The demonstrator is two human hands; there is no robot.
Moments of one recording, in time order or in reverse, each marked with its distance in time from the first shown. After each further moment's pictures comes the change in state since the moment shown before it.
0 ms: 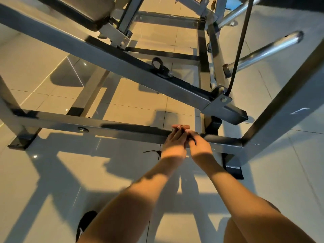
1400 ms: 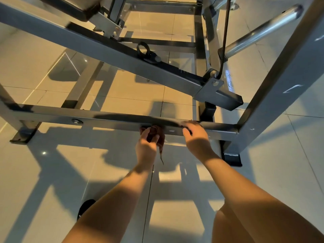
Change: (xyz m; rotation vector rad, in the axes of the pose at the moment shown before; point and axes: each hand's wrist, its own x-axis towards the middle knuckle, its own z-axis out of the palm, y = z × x) left_hand -0.061 -0.025 0.004 -0.680 0.444 -0.591; right_hand -0.008 0.028 -0.005 -0.001 0.096 -0.225
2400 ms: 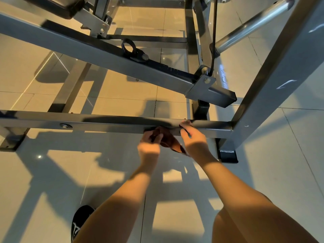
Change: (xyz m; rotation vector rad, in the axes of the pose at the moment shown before) left_hand 0.008 -0.005 0.047 -0.147 0.019 0.056; right_hand -0.006 0.013 -0.007 0.235 -0.022 0.229
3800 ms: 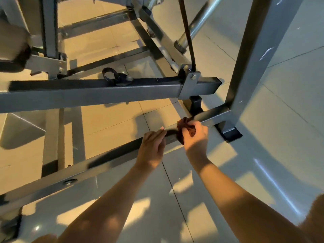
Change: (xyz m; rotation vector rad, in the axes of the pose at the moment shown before) left_hand 0.095 0.023 -0.057 0.804 -0.696 0.937; right_hand 0.003 -0.025 0.083 0.313 0.768 0.051
